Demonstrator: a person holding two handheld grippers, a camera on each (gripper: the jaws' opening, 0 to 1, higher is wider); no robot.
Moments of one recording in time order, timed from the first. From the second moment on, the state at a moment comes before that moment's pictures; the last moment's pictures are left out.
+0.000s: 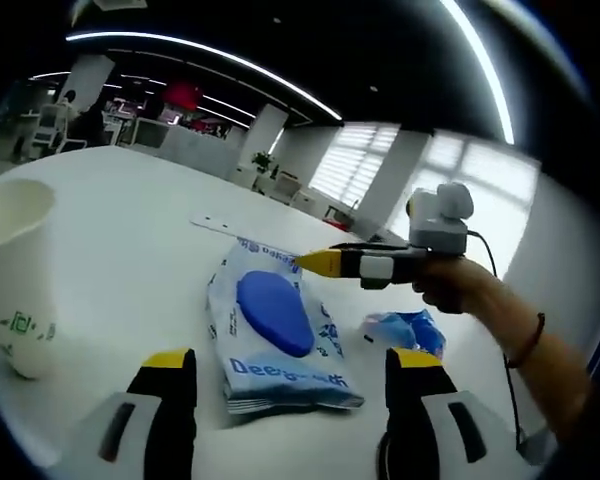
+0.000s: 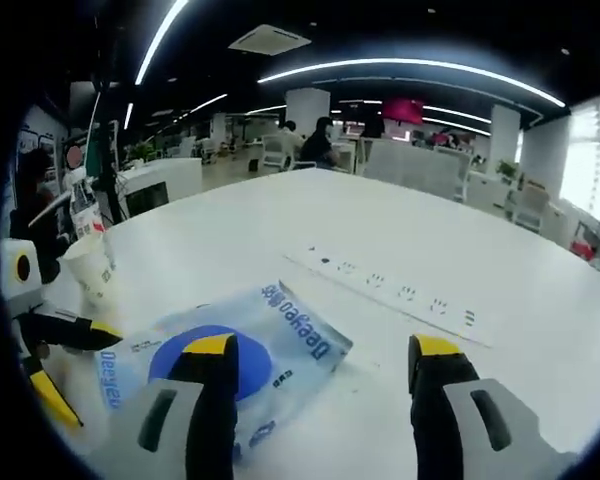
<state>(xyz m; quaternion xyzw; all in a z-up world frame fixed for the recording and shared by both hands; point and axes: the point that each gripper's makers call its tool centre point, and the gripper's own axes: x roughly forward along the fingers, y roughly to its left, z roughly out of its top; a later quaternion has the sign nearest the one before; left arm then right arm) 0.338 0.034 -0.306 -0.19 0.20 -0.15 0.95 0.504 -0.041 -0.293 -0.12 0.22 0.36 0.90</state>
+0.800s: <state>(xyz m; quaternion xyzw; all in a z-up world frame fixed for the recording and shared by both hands) 0.339 0.051 -0.319 -0.21 0.20 -0.12 0.95 0.517 -0.022 -0.322 -0.14 0.25 0.35 0.89</state>
